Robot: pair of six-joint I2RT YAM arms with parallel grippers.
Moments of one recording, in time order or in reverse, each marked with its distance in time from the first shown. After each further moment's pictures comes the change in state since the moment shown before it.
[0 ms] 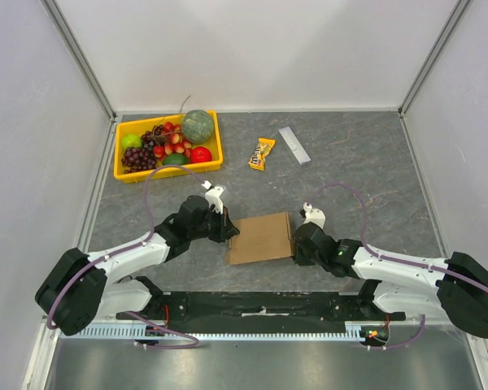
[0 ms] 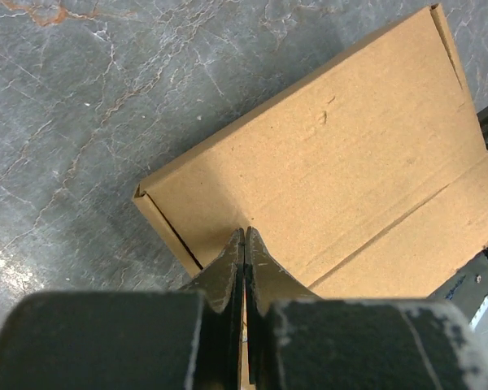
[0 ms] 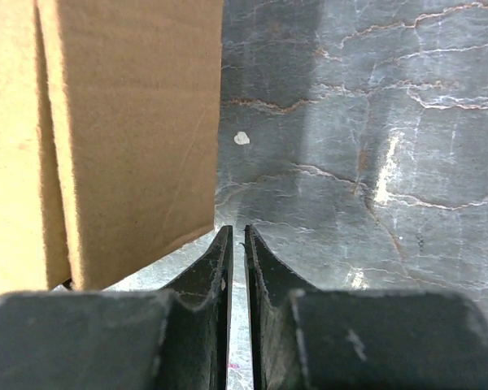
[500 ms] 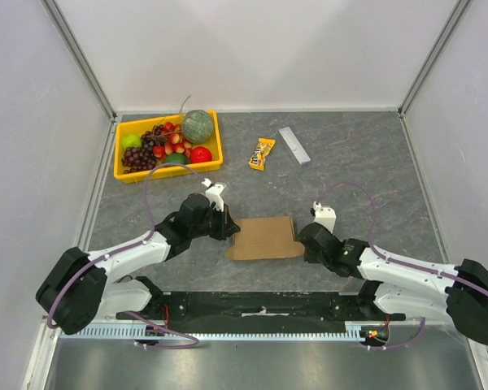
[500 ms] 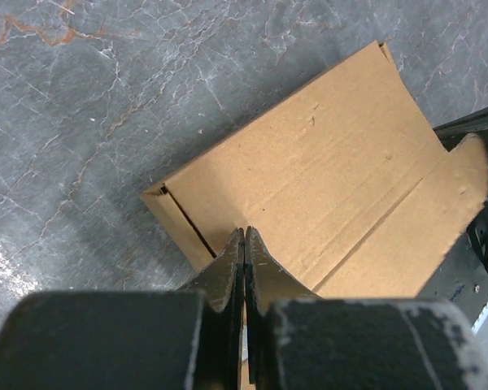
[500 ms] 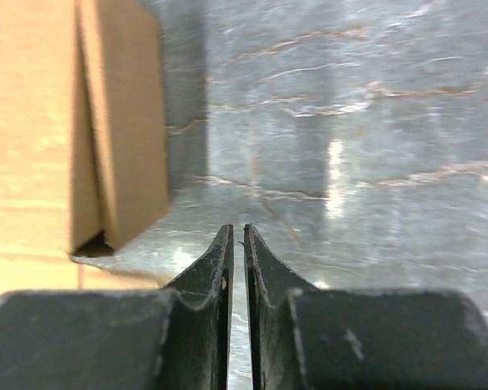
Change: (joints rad) left arm -0.002 0.003 0.013 0.002 -0.016 -0.007; right arm -0.032 -0.050 -0.005 -0.086 0.116 -0.017
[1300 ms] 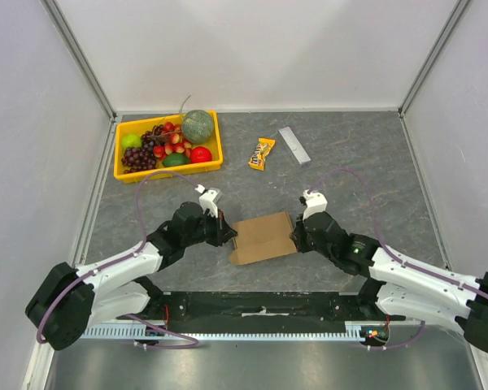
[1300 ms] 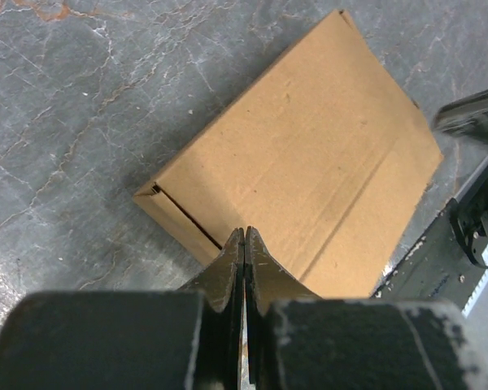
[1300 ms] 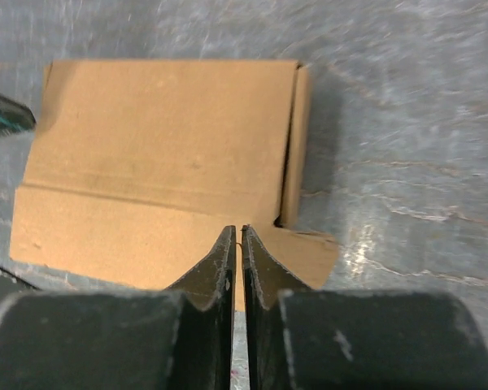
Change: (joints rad) left arm -0.010 -0.103 -0.076 0.020 -0.013 -0.040; right arm -0.005 -0.155 0.119 0.032 -0.067 -0.249
